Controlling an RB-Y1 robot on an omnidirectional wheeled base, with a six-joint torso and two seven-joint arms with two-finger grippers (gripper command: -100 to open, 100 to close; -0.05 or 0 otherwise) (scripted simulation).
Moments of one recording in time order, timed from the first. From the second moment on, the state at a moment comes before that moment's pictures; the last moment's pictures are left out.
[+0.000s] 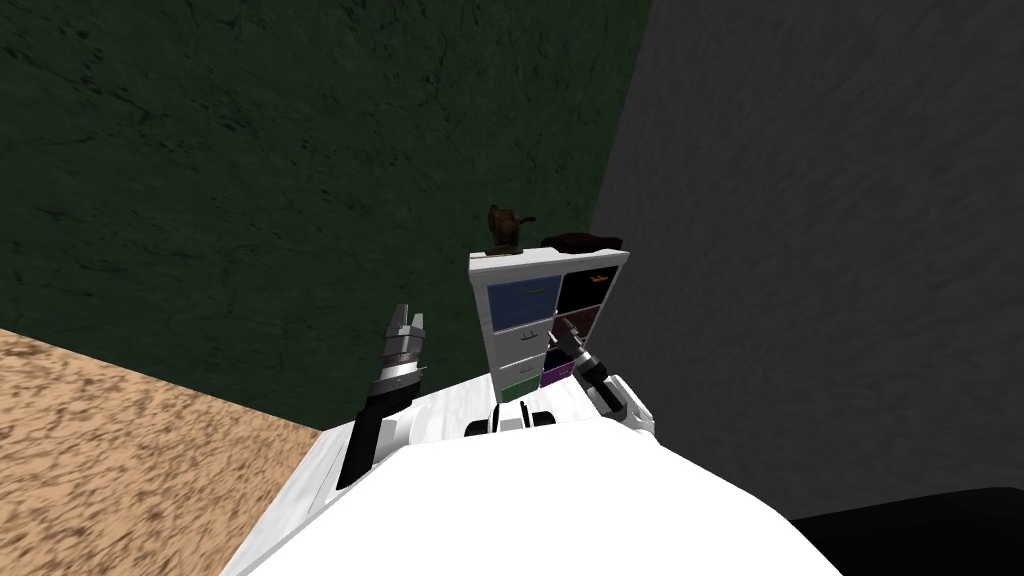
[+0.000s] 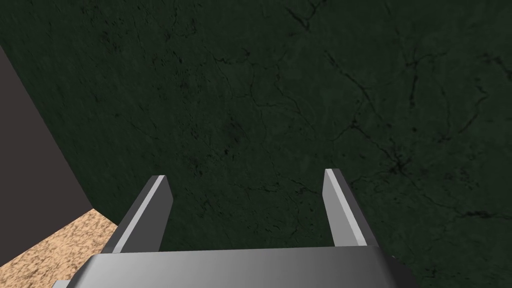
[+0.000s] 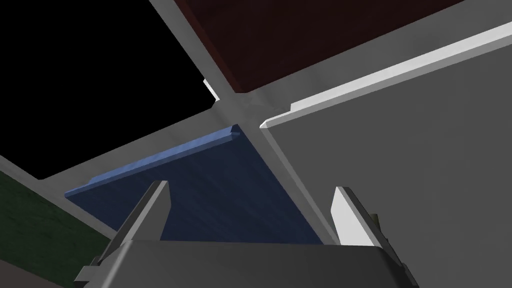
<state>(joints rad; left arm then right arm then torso) 0.46 0.02 0.00 -2.23 0.08 -0.38 -0.14 0.18 -0.23 -0.11 -1.48 0.61 -0.75 1.73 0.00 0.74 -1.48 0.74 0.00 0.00</state>
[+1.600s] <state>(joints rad) 0.46 0.02 0.00 -2.23 0.08 -0.38 -0.14 0.11 -0.06 -0.14 -1.27 0.76 -0.81 2.14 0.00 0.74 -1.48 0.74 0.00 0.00</state>
